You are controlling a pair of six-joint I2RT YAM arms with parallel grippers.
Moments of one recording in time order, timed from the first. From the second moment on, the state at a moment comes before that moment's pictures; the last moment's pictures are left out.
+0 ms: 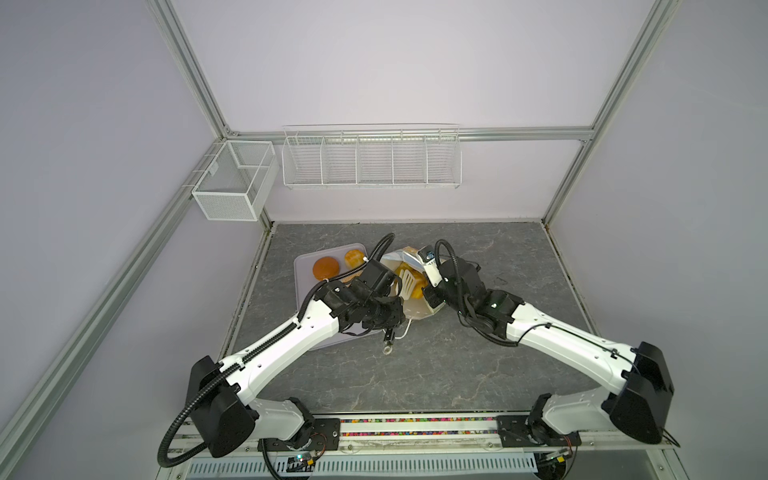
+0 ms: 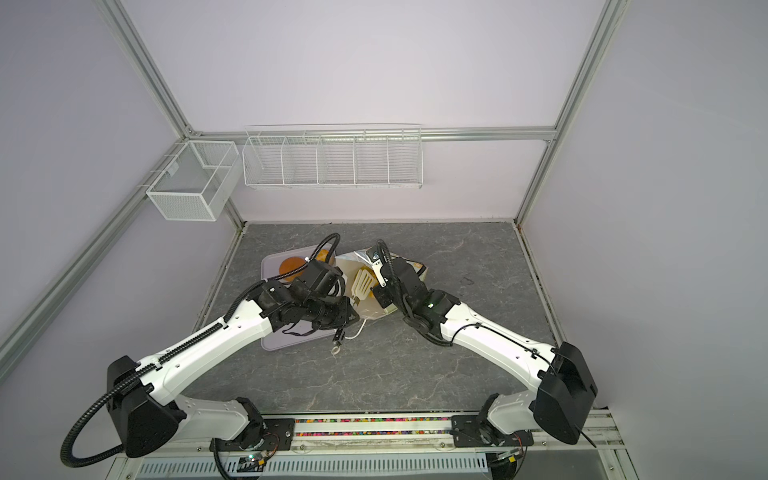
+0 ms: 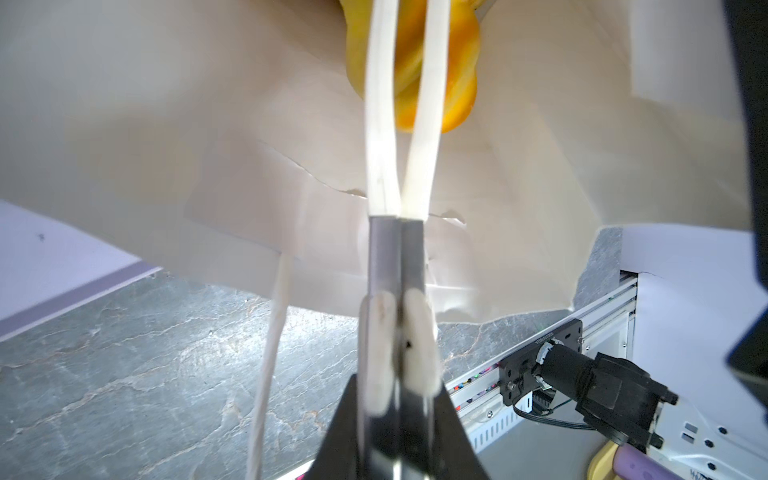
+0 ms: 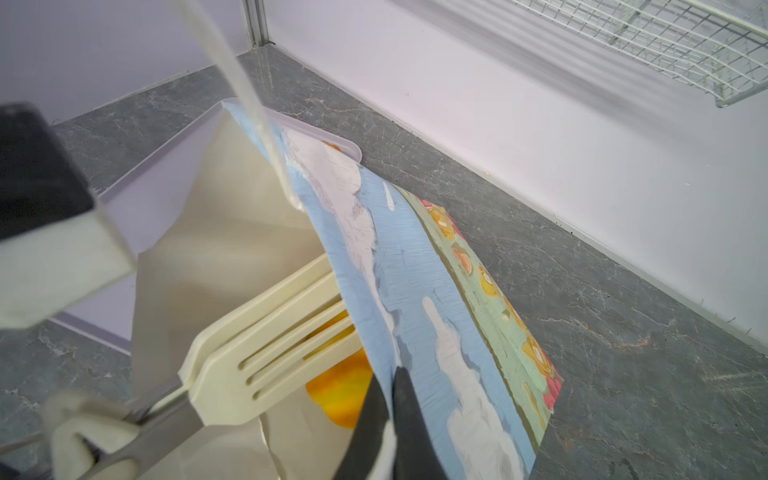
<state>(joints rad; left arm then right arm) -0.81 1.35 1.21 -0.85 0.19 -0.74 0.85 1.39 1.12 -0.24 0.31 -0.02</state>
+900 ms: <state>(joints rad) -0.81 1.35 1.43 -1.06 0.15 -0.53 0.79 1.43 1.23 -0.33 0.33 -0.08</state>
